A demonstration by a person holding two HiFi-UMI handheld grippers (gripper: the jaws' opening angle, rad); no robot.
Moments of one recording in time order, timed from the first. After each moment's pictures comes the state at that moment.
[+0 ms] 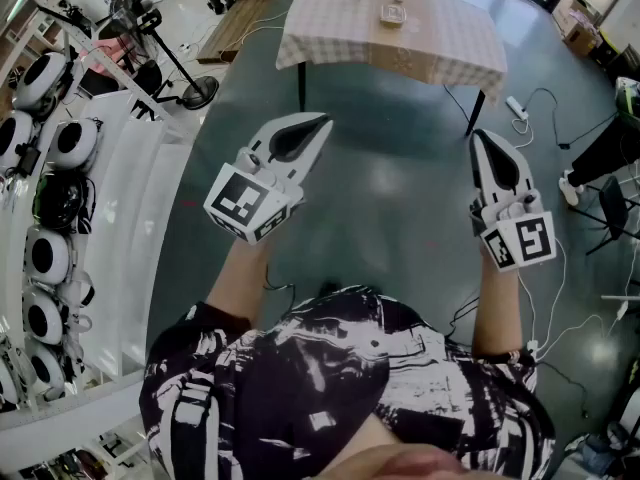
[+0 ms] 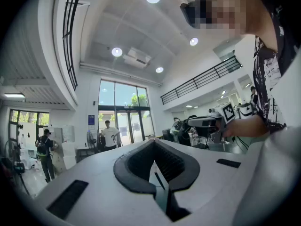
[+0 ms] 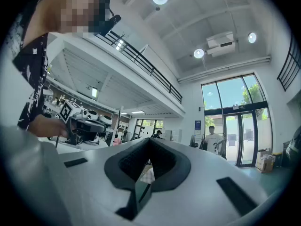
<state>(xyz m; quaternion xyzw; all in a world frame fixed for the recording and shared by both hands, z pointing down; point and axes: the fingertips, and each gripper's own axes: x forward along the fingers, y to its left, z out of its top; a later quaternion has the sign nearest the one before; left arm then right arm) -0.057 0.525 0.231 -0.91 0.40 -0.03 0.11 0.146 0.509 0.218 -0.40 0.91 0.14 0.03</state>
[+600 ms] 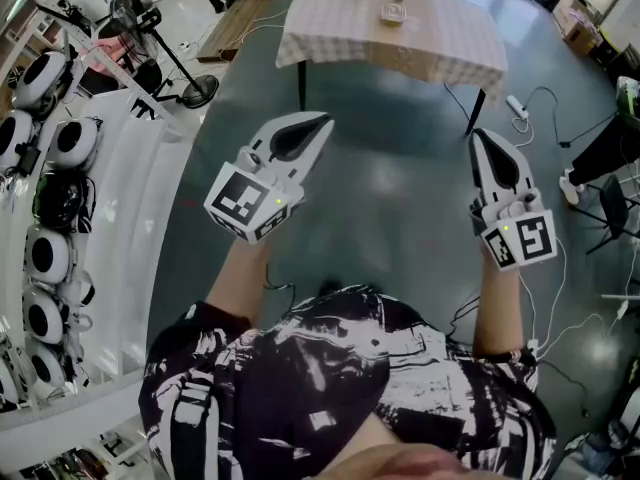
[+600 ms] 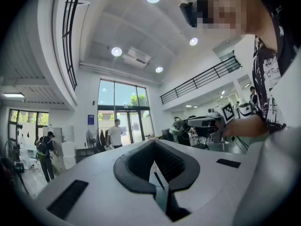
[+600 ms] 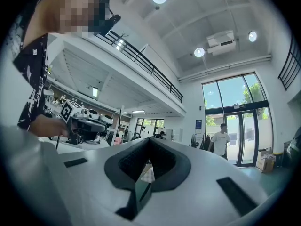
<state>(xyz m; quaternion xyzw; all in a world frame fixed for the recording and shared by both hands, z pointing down) -0.049 0.523 0.230 -0.91 0.40 -0.03 0.11 0.151 0.507 0.218 -0.40 0.91 0.13 0.03</state>
